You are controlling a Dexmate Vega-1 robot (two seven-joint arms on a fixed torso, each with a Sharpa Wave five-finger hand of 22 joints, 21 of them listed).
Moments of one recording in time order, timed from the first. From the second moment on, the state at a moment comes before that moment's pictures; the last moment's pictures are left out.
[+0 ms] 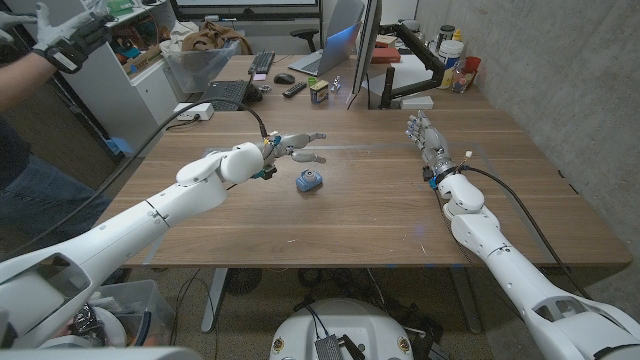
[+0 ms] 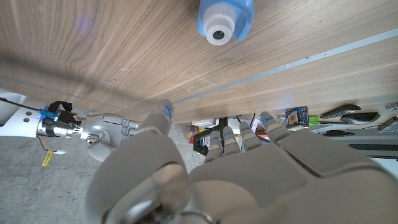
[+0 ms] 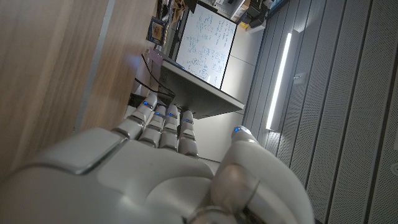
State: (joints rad) left arm 0.63 0.83 0.68 -1.84 0.37 0.19 -0.23; left_hand 0.55 0.03 0.55 -0.15 0.18 -0.05 -0.03 0.21 0.19 -0.06 -0.03 0.21 0.21 -0.07 0.06 0.19 0.19 -0.06 0.14 0.20 0.19; right arm -0.82 -0.35 -0.25 -1.24 0.47 0.34 0.04; right_hand 0.30 0.06 0.24 0.04 0.18 0.24 0.02 0.20 0.19 0.23 0.08 0.23 0.18 0.16 0.02 0.20 0.19 0.18 -0.04 0.32 0.18
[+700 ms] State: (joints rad) left arm 0.63 0.82 0.71 -1.80 0.37 0.18 -0.26; left_hand 0.55 0.03 0.55 -0.15 0.18 -0.04 -0.04 0.21 0.19 -0.06 -0.02 0.21 0.21 -0.07 0.06 0.19 0.19 -0.06 0.14 0.21 0.19; right arm -0.81 -0.33 -0.26 -1.22 0.46 0.35 0.04; right_hand 0.30 0.06 0.24 0.04 0.18 0.24 0.02 0.20 0.19 0.24 0.08 0.23 0.18 0.16 0.02 0.20 0.19 0.18 -0.04 0.31 0.18
